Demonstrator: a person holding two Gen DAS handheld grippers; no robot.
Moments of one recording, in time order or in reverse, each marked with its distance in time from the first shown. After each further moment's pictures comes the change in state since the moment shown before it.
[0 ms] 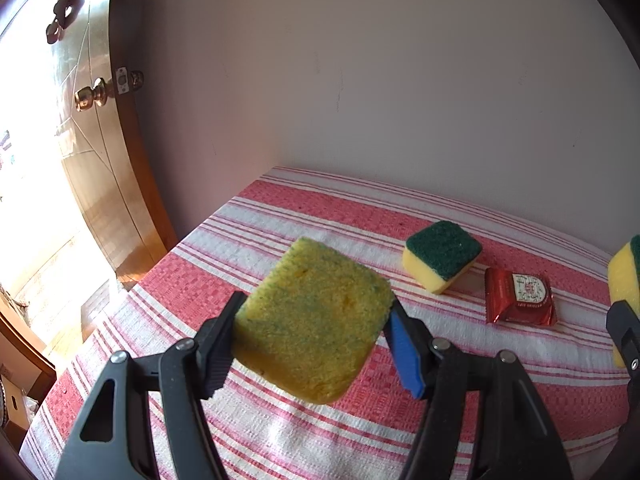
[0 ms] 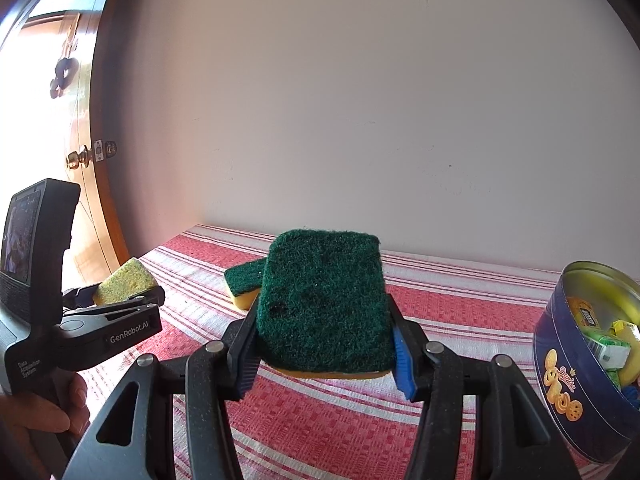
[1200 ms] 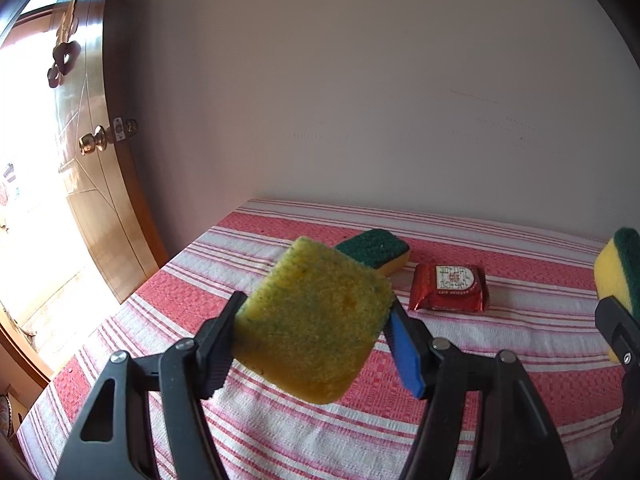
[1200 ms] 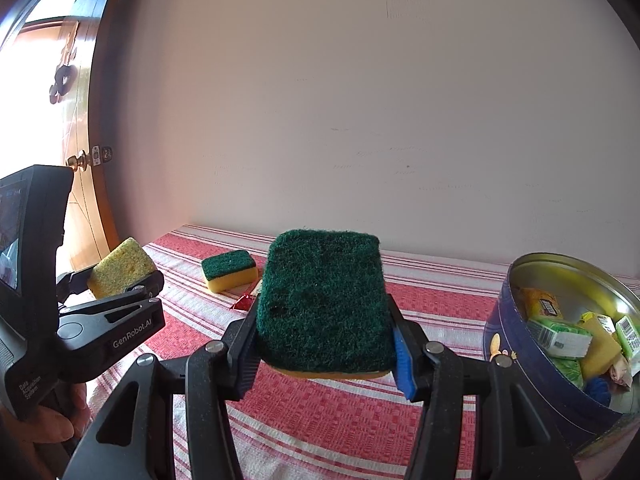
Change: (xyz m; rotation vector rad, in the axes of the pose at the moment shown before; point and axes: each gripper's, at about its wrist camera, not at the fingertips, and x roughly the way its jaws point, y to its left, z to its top) left arm -0.049 -0.060 -0.026 0.072 -0.120 0.006; right arm -0.044 -0.062 -0.011 0.011 -0.016 -0.036
